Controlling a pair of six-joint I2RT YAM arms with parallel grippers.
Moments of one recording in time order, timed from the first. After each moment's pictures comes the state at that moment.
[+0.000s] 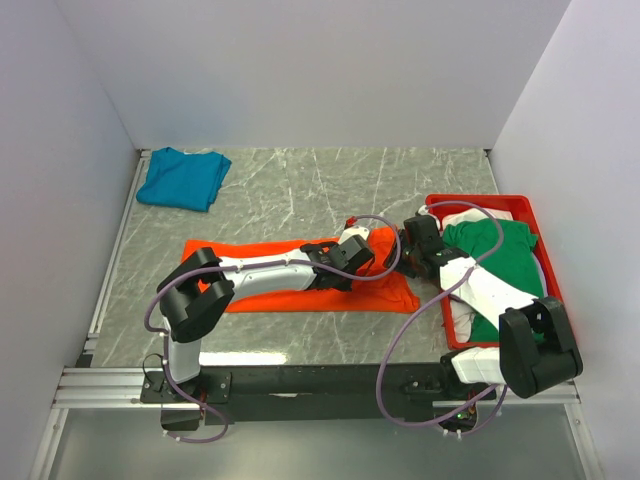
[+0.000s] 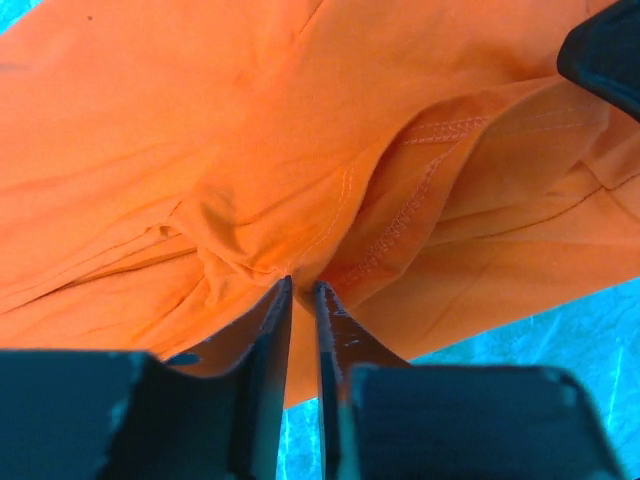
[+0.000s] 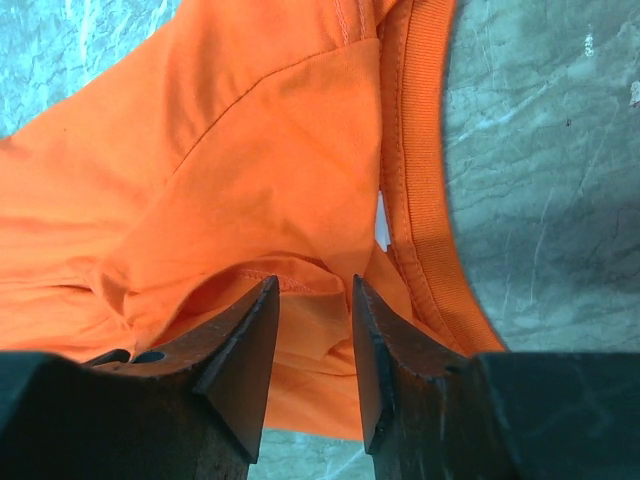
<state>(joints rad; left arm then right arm) -1.05 1.88 1.32 -0.43 -0.35 -0.55 0.33 1.30 0.68 -0.27 0.04 0.67</state>
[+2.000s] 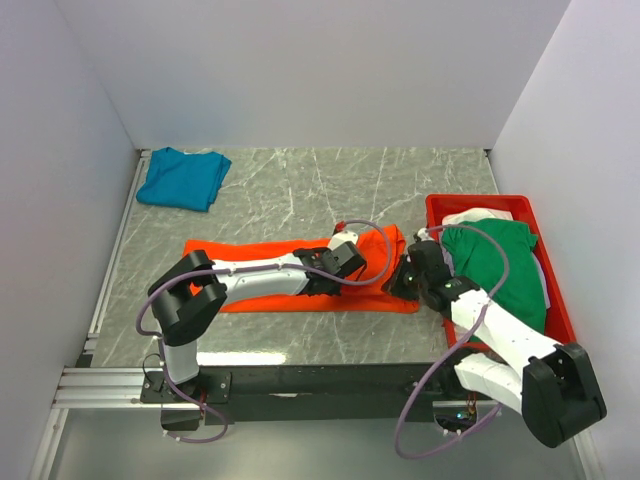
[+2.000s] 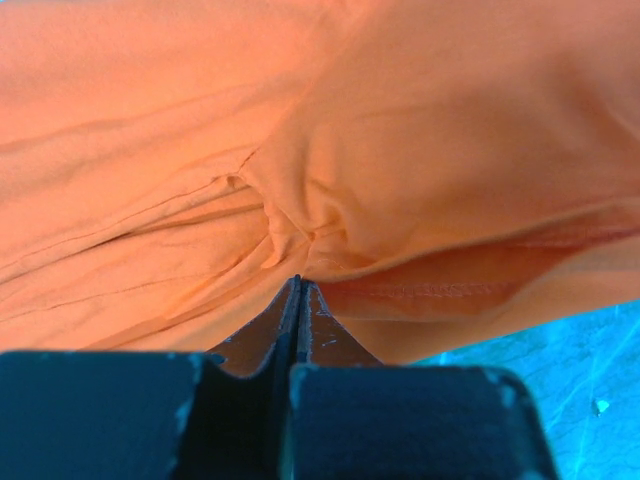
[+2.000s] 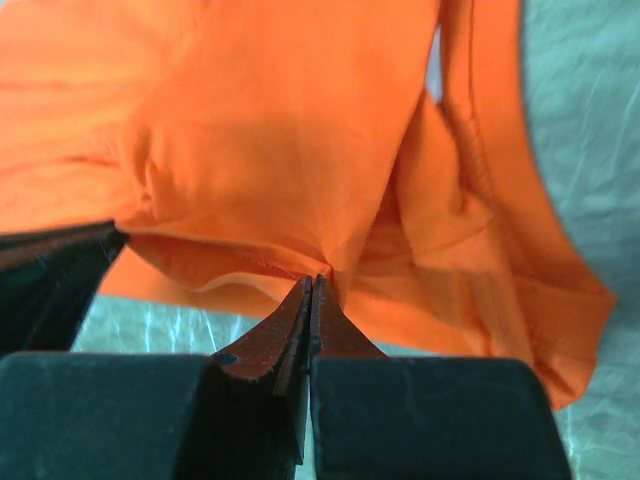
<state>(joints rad) -1.05 1.83 1.24 -0.46 -0.42 -0.57 0.40 1.04 0.49 -0.29 -0.07 0.72</state>
